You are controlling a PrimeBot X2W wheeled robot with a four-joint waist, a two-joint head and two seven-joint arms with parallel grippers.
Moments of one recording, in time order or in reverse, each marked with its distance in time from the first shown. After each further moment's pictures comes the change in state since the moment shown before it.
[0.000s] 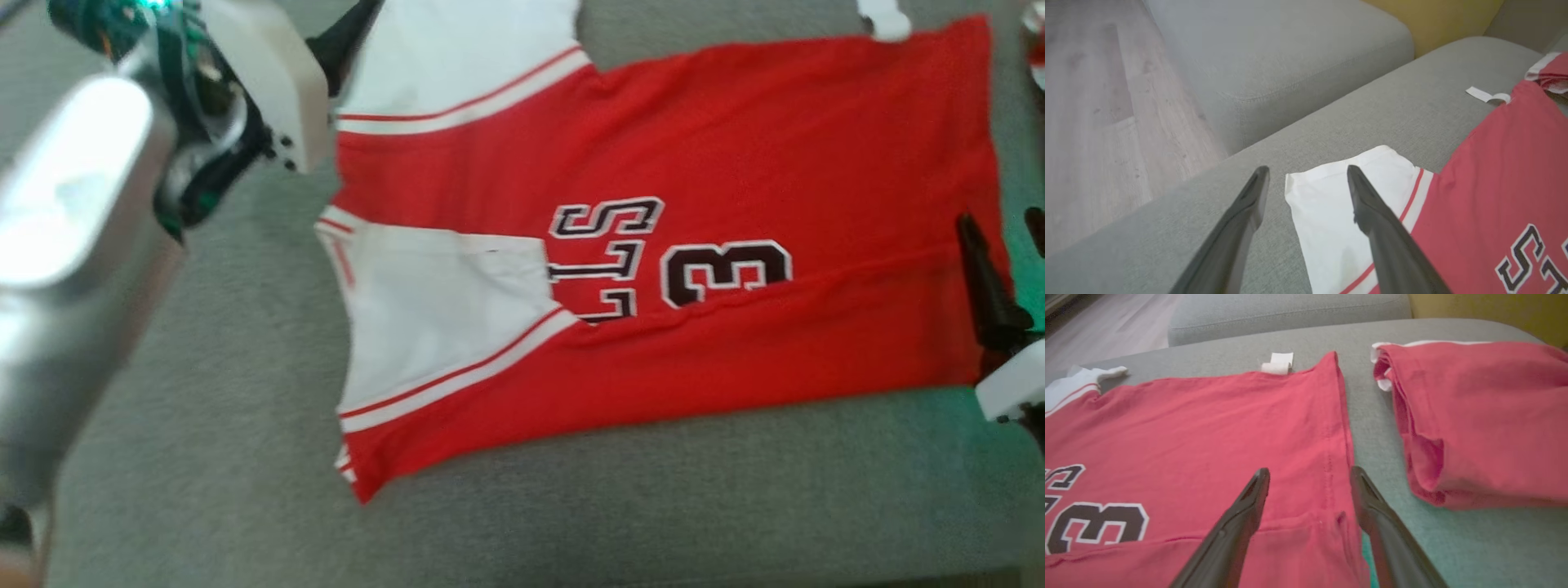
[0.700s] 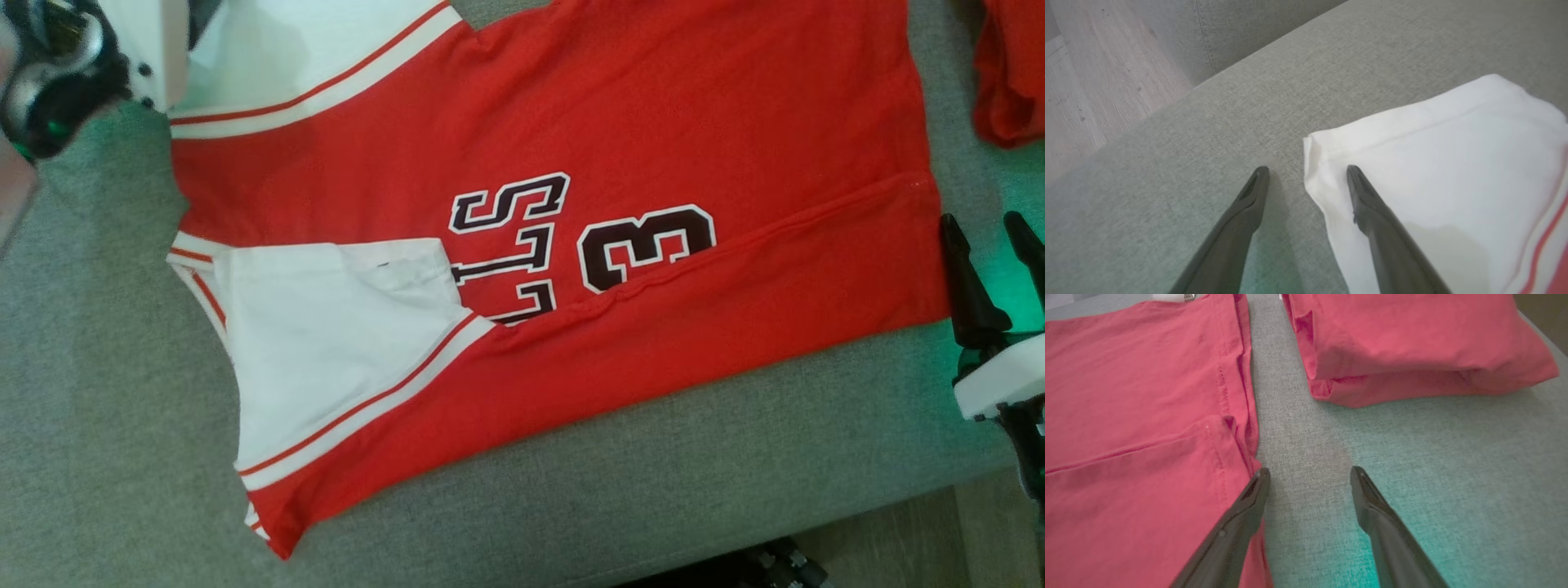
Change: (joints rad) left arm -0.242 0.157 -0.265 0.222 -0.231 -0.007 0.129; right arm -0.022 0.023 0.030 0.071 0.006 0.000 -0.077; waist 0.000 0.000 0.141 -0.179
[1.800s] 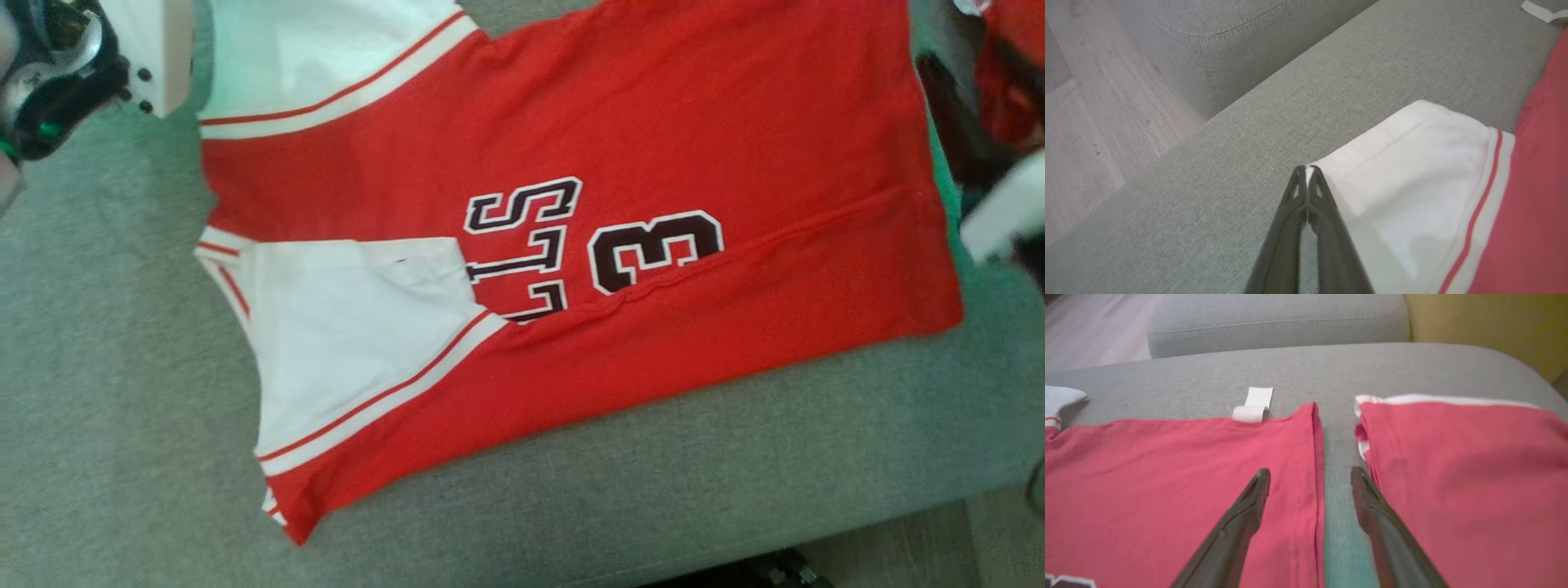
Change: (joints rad) left arm -0.116 0.075 -0.251 -0.081 -0.144 0.000 -0.101; right arm -0.362 -0.097 0.139 0.050 0.063 0.000 0.222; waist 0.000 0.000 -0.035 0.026
